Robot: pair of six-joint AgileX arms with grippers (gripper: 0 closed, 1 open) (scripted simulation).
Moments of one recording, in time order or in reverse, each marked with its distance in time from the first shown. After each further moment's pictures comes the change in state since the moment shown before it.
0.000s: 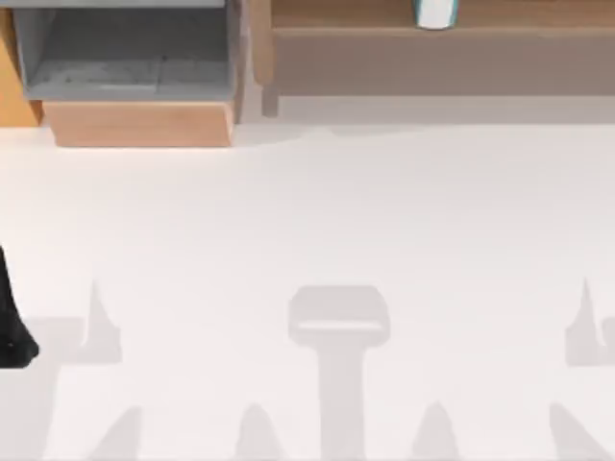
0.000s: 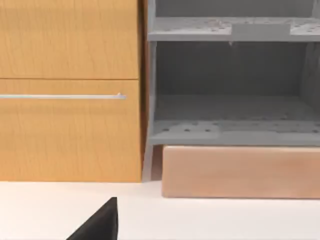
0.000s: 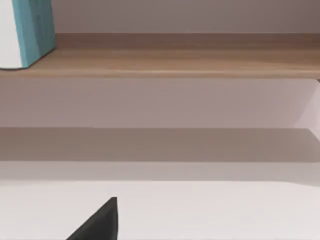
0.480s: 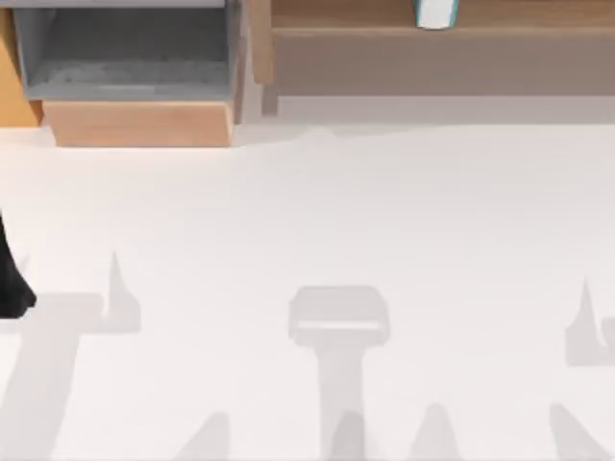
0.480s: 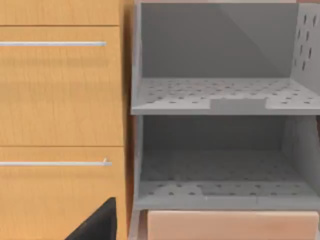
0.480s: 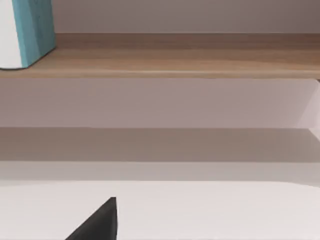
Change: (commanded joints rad) left arm -0.156 0.207 0.174 0.105 -0.139 0.015; right arm 0.000 0.000 0.000 0.000 0.000 0.000
